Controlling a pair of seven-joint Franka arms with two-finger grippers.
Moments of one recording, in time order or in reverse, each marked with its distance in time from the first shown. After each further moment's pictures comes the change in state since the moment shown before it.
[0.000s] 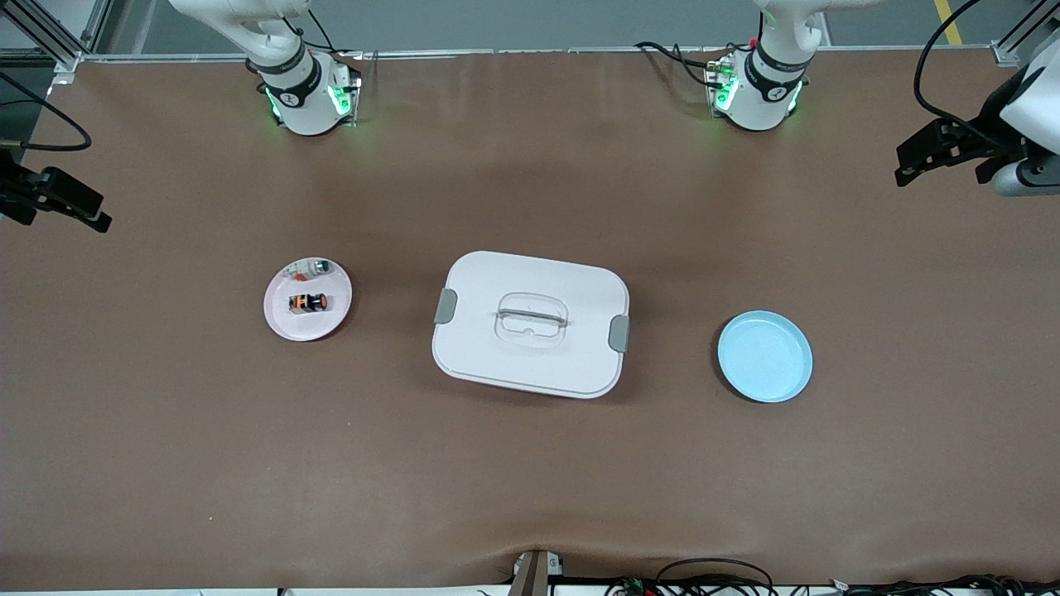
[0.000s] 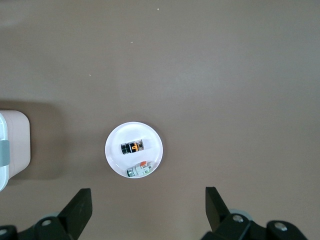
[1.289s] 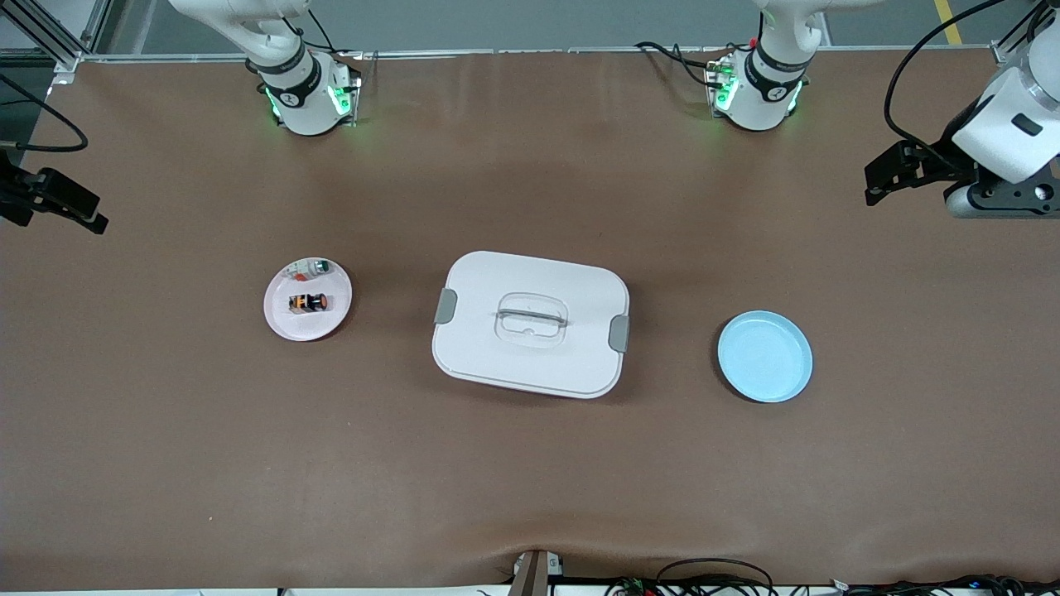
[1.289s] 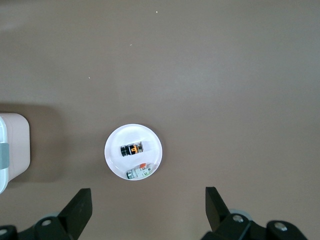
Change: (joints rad) left arm -0.002 0.028 -0.044 -0.016 -0.004 0.067 0.000; right arm -0.001 0.000 -0.005 0.000 0.000 0.008 0.000
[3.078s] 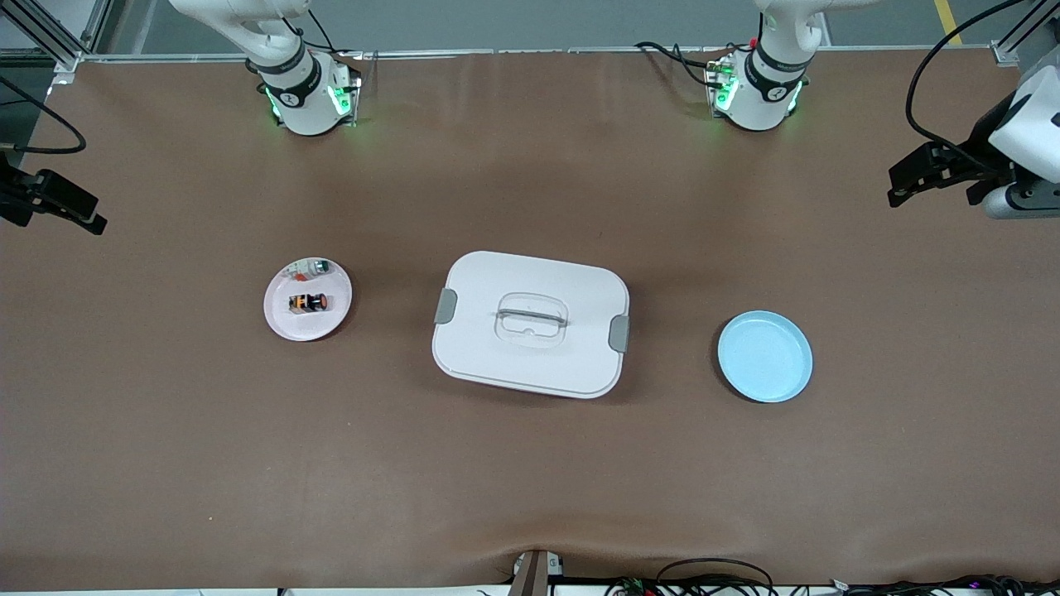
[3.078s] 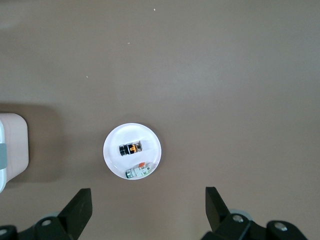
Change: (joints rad) left arm 0.039 -0.005 0.009 0.003 0.001 0.000 0.000; right arm -0.009 0.006 -0.004 -0.008 0.001 0.000 0.000
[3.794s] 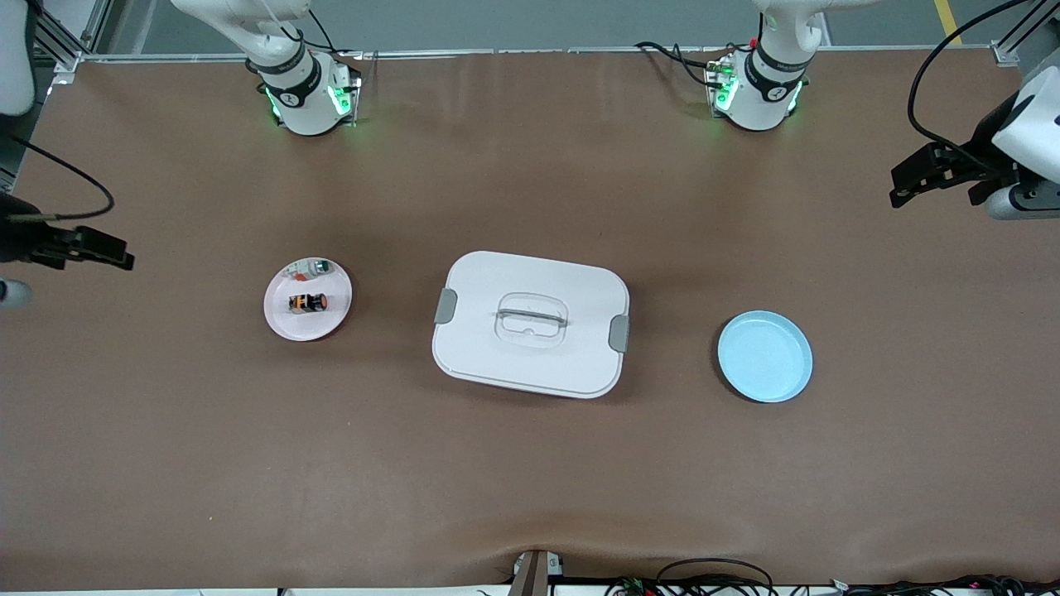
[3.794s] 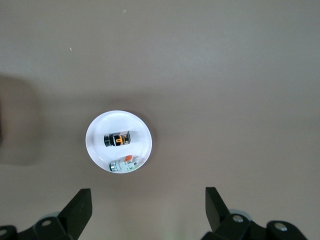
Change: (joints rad) left arm 0.001 0.001 0.000 -0.001 0.000 0.003 0.000; right arm -0.049 0.155 0.015 -0.018 0.012 0.025 -0.149
